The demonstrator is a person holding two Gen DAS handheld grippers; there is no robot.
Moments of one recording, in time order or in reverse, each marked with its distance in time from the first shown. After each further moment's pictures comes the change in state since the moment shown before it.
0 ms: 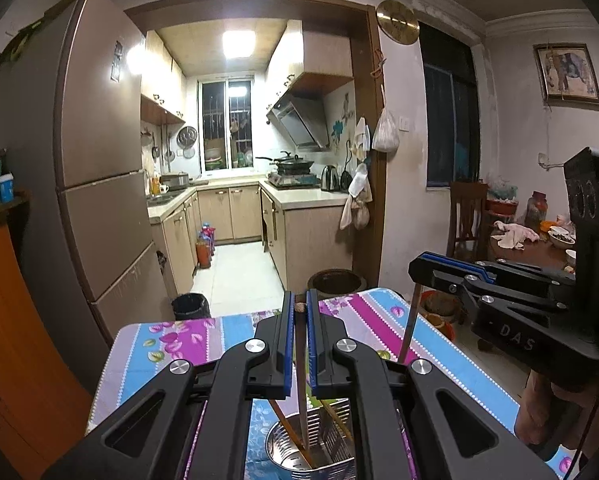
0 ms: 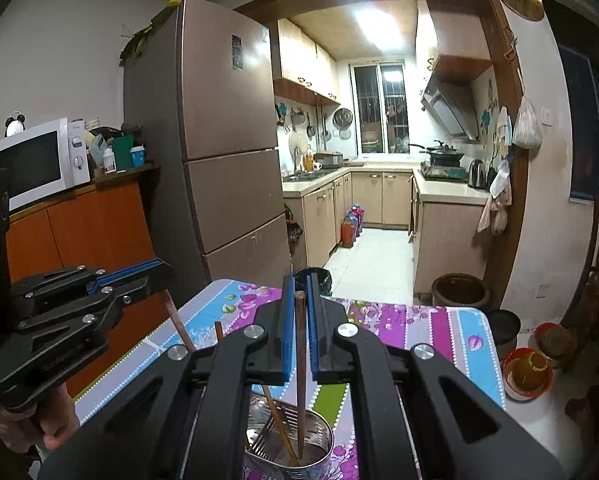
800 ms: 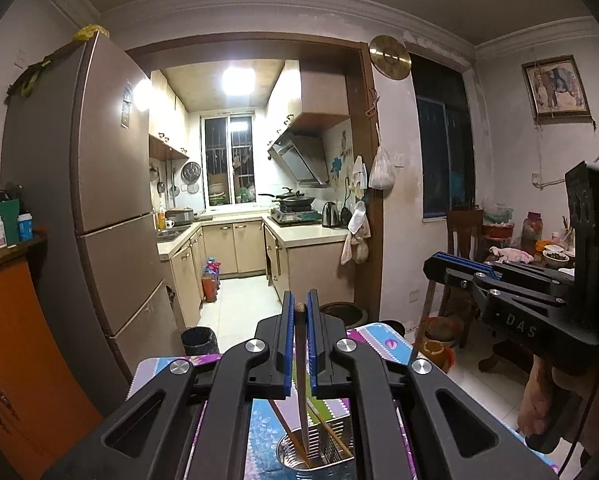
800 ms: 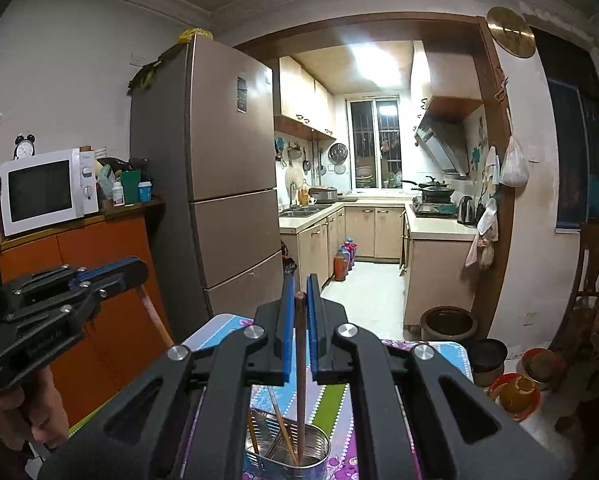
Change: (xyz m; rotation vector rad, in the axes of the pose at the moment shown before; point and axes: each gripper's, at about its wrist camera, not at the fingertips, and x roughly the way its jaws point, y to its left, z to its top) left arm -0.082 -0.012 0.039 0.025 -0.124 0.015; right arm -0.067 0.019 0.037 -0.031 -0.124 -0.028
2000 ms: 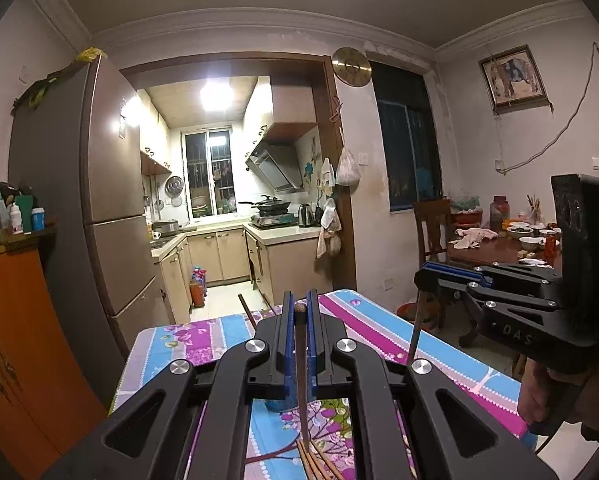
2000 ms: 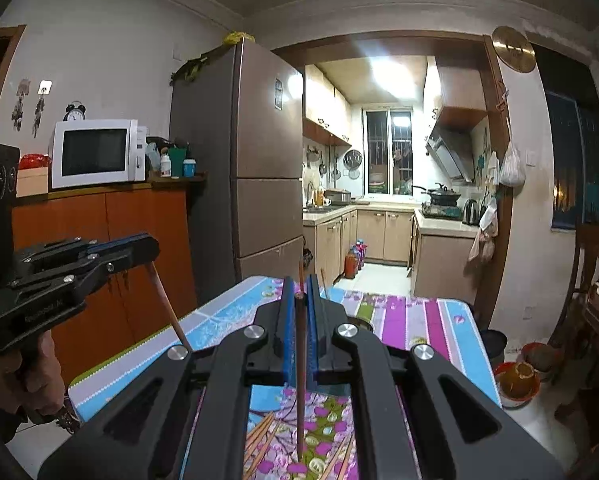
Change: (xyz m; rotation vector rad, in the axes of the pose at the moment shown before) left arm -0.158 -0.035 -0.113 0.062 -0.053 -0.069; right arm -0.138 0.076 -0.112 -0.057 -0.043 0.027
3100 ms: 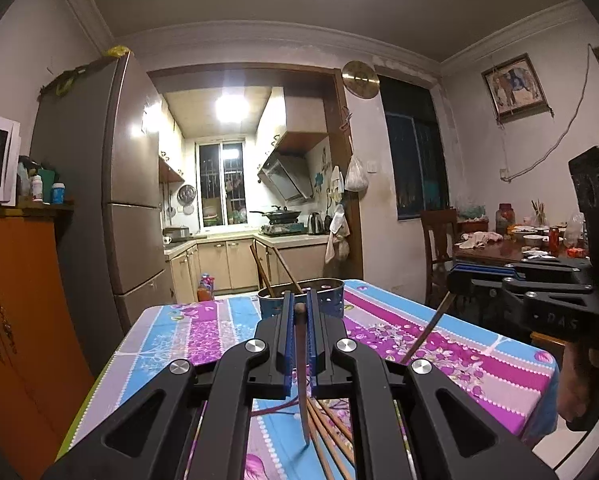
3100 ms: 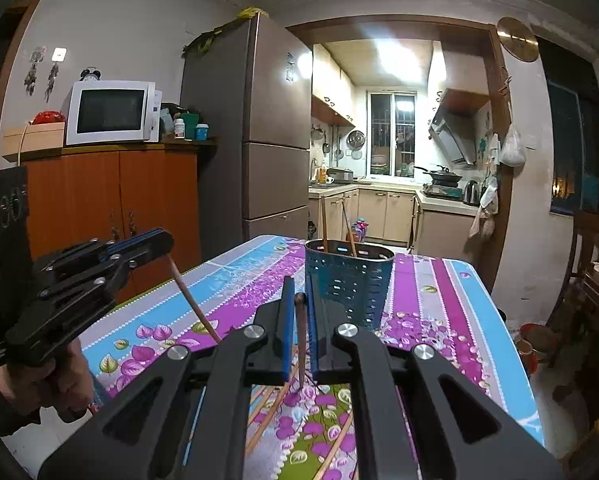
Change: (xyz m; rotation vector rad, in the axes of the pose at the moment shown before) left arm -0.035 -0.005 -0.114 -0.026 -0.077 0.037; right arm -0.029 0.040 -0.087 -0.024 0.072 0.001
